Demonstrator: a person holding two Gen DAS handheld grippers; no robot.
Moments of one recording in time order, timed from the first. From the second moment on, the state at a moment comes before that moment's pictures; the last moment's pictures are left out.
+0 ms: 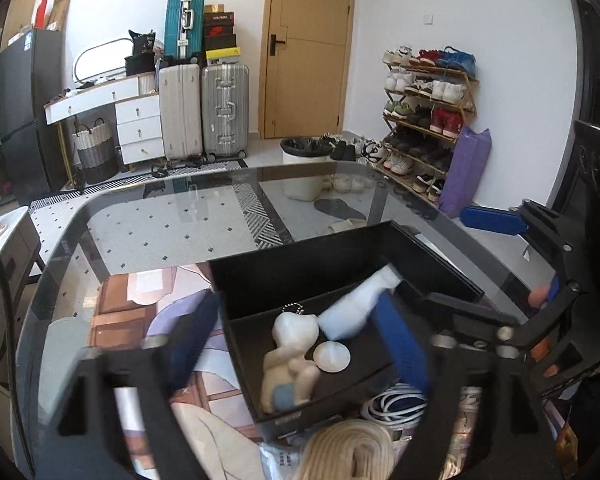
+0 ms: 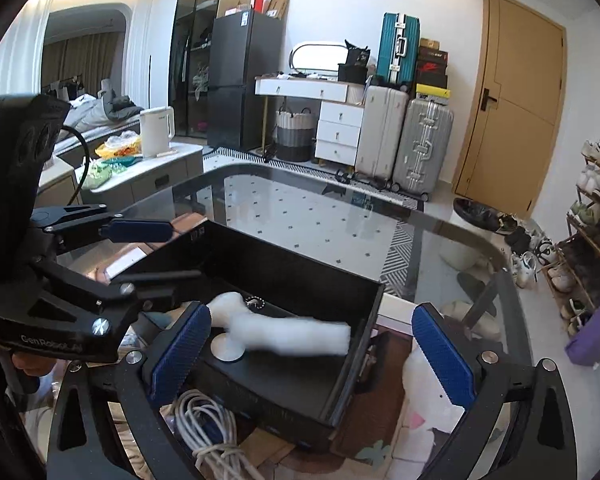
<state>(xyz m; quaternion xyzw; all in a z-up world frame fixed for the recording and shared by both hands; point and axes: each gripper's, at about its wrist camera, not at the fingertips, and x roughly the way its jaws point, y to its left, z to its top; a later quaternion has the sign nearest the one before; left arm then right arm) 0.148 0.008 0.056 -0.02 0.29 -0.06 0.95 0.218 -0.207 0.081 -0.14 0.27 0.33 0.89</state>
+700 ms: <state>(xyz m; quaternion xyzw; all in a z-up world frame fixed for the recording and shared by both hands) 0.087 0.033 0.056 -0.04 0.27 -0.01 0.96 0.176 -0.248 0.073 -0.10 0.35 0.29 0.88</state>
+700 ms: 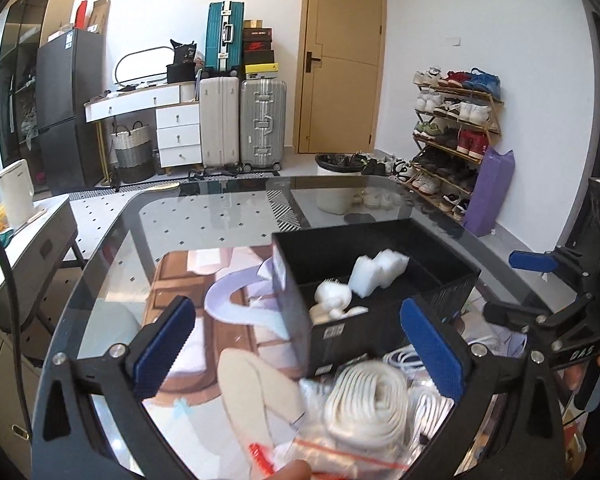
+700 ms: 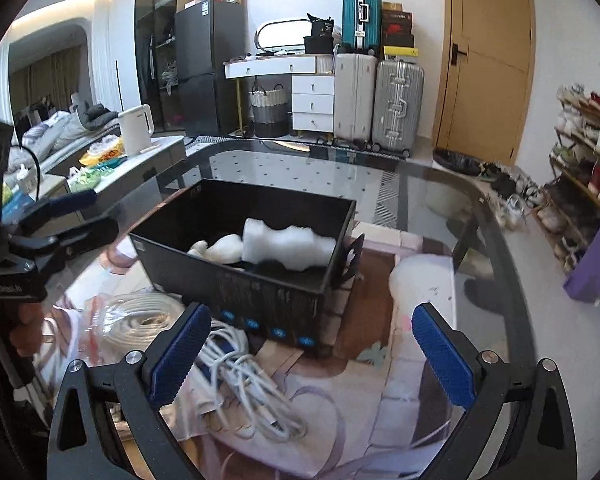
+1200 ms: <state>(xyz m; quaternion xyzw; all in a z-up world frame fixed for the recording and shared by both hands) 0.055 0.041 0.041 -0.05 0.29 0.01 0.96 0.146 -0.255 0.074 -0.10 0.36 0.30 0.88</state>
